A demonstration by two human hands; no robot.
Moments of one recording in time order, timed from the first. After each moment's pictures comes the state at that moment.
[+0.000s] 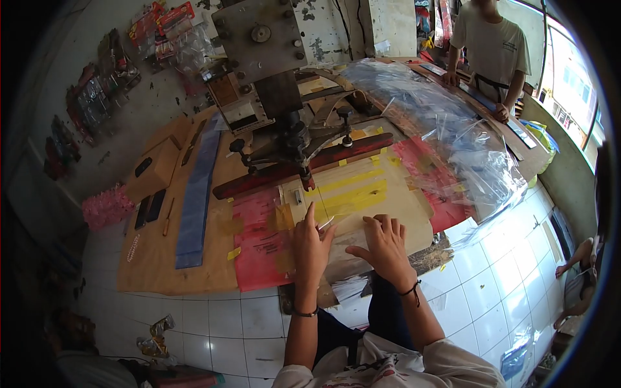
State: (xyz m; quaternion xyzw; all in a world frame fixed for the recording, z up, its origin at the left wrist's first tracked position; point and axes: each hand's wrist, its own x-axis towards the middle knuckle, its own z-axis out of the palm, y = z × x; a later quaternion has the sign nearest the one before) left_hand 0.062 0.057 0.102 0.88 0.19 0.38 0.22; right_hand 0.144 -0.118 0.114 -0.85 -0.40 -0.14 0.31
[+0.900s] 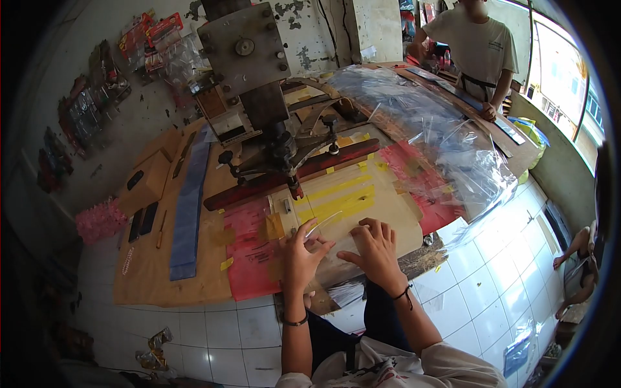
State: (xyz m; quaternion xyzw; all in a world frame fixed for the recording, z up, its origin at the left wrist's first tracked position) left_hand 0.051 0.058 0.113 0.85 0.14 0.33 0.38; right_hand 0.144 -0.117 0.105 -0.83 -0.39 -0.17 0.35
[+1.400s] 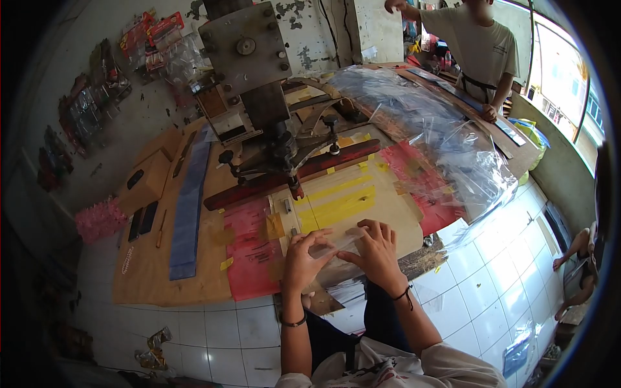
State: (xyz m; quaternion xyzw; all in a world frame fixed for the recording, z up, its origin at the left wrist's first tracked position) left_hand 0.046 0.064 0.116 0.88 0.04 0.28 0.38; right_hand 0.143 -0.117 0.109 -0.84 -0.39 -0.15 0.34
